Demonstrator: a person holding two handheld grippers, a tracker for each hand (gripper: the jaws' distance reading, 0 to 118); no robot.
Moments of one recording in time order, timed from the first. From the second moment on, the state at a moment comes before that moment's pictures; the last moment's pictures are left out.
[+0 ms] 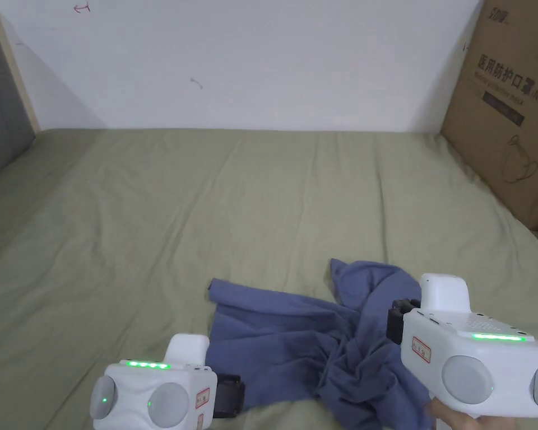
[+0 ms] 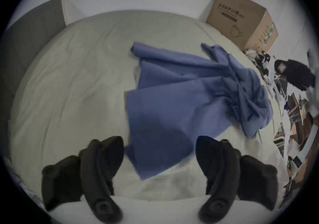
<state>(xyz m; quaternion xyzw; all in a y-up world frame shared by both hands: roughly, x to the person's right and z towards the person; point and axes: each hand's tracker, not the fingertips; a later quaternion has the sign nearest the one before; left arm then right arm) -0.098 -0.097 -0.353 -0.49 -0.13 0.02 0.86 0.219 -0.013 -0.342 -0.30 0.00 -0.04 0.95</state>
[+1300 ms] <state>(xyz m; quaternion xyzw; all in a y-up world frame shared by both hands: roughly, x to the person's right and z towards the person) -0.075 -0.060 -0.372 -0.49 -0.12 0.03 0.86 0.319 -0.085 -0.583 -0.52 0.00 -0.01 0.85</state>
